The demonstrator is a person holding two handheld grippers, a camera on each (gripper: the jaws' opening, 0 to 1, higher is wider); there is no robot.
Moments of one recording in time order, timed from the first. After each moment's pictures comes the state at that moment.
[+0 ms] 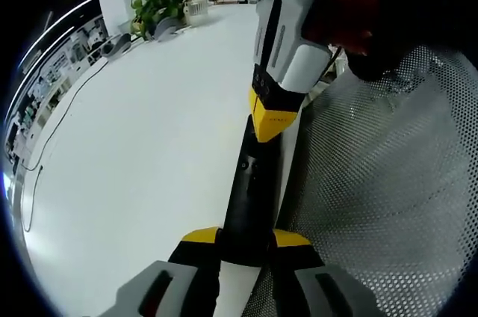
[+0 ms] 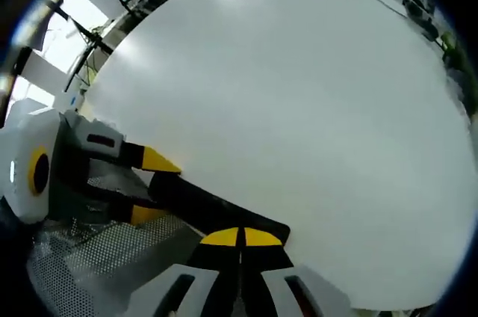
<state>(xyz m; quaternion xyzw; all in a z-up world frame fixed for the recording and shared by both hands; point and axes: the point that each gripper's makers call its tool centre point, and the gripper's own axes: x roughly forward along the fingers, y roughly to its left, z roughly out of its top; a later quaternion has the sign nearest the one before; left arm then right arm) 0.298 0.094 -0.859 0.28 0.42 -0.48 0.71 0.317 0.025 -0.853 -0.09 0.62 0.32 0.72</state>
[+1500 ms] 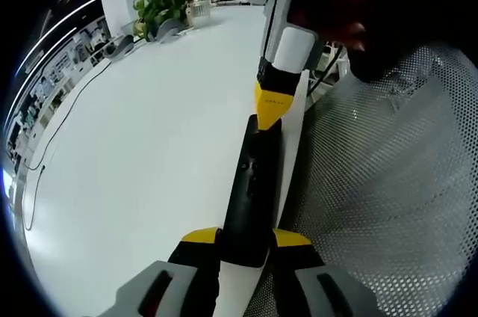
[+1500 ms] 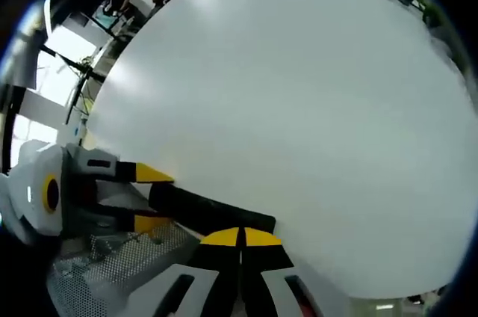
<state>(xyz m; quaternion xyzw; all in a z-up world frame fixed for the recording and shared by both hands) 0.300 0.093 -0.858 0.28 0.41 -0.48 0.72 0.320 0.010 -0.849 0.00 0.63 0.29 0.72</state>
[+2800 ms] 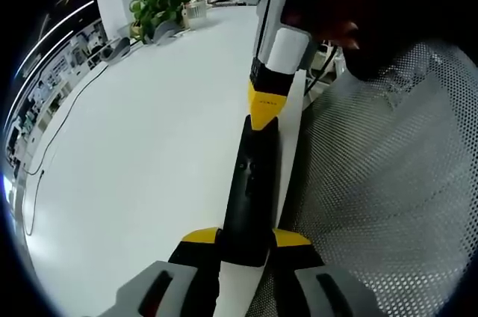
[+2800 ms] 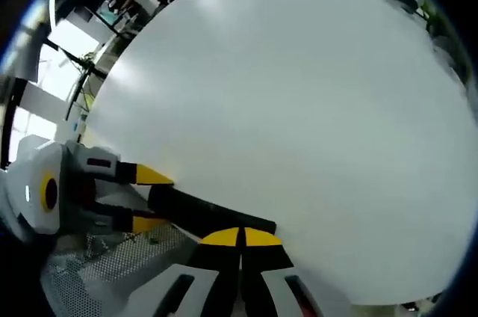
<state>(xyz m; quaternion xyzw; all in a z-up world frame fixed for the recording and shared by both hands) 0.299 0.092 -0.858 0.28 0.41 -0.49 0.72 0.327 0.012 -0.848 -0.01 0.62 0.30 0.73</state>
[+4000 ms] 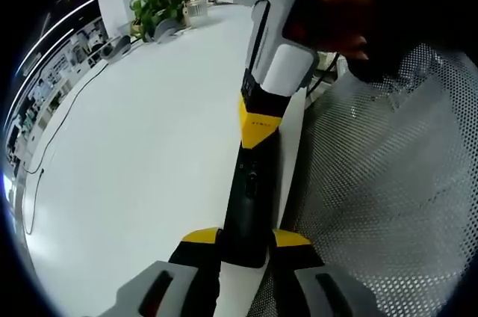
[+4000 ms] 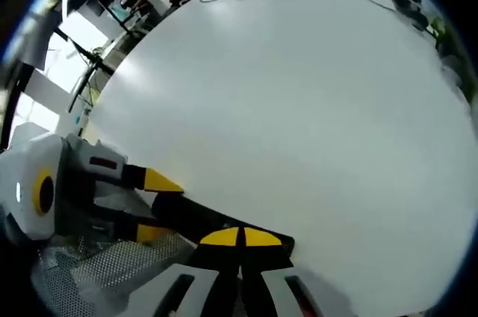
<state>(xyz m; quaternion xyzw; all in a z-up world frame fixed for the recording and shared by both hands) 0.302 0.090 -0.859 0.28 0.42 -0.48 0.72 0.329 0.033 -0.851 -0.05 0.59 0.32 0.74</state>
